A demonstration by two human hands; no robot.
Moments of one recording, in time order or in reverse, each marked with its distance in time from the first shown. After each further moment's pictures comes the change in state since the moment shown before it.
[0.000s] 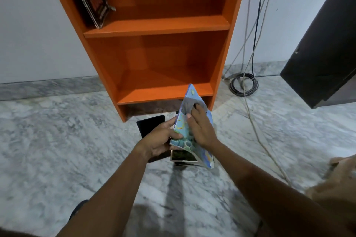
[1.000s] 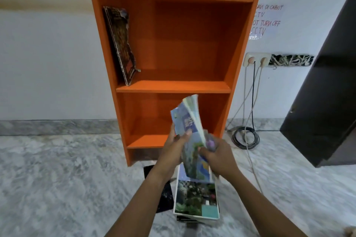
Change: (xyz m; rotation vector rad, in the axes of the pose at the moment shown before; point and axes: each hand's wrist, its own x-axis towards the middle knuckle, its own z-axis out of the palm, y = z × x) left_hand -0.038 0.092 0.041 -0.048 0.275 0.383; right_hand 0.015 -0.096 -0.082 0.038 0.123 0.007
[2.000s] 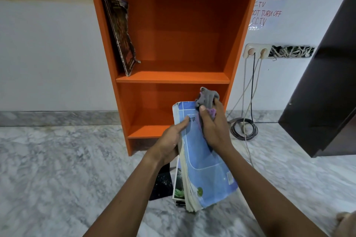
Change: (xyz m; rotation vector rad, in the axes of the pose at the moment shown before) left_hand -0.021 0.022 0.013 -0.184 -0.166 -0.087; right_hand 0.013 -0.061 -0.005 0.241 0.212 -0.098
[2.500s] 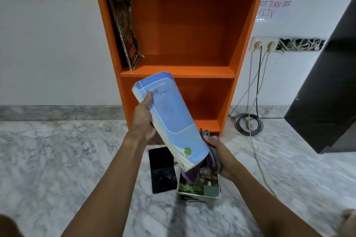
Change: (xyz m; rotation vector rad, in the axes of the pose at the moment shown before) left_hand -0.006 0.046 -0.050 -0.267 0.172 0.271; right_hand -0.044 0.103 -0.005 0.669 -0.379 0.882
